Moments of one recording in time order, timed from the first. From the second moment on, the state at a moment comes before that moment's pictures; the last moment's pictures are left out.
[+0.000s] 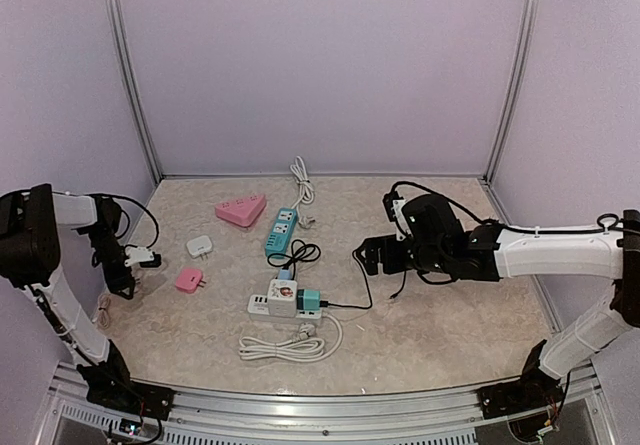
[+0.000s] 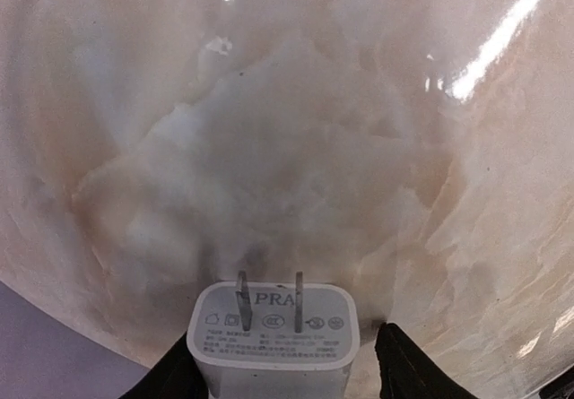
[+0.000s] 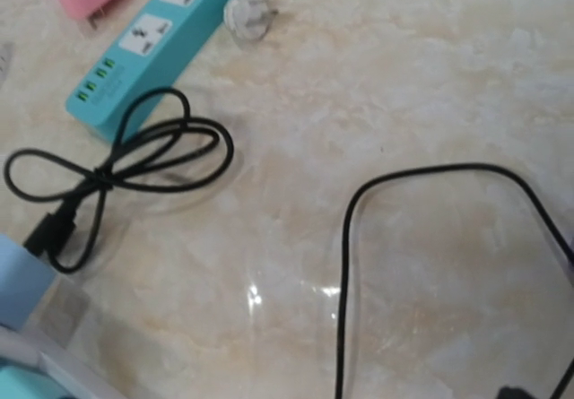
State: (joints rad) left arm 0.29 1.71 1.01 -0.83 -0.08 1.27; right arm 0.87 1.43 0.87 -0.07 0.21 0.47
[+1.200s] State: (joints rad) left arm -0.20 1.04 1.52 -0.78 0.54 -0.01; right arm 1.27 1.58 1.31 0.57 0.48 0.11
